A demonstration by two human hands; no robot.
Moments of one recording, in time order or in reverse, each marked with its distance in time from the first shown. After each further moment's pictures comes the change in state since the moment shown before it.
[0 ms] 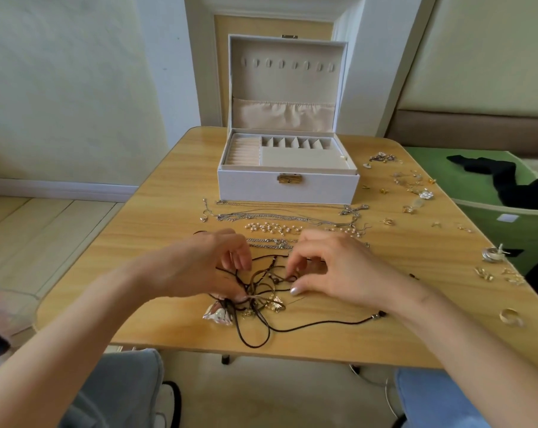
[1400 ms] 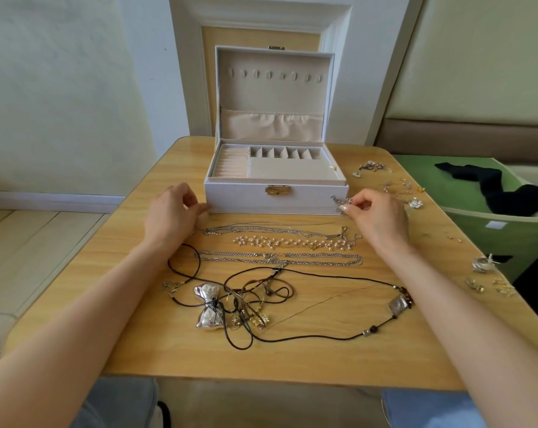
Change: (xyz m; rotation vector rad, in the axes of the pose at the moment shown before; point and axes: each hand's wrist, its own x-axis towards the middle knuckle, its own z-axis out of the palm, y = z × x) left_hand 0.085 -0.073 -0.015 0.017 0.832 -0.373; right_hand 0.050 0.106 -0.033 -0.093 0.746 0.458
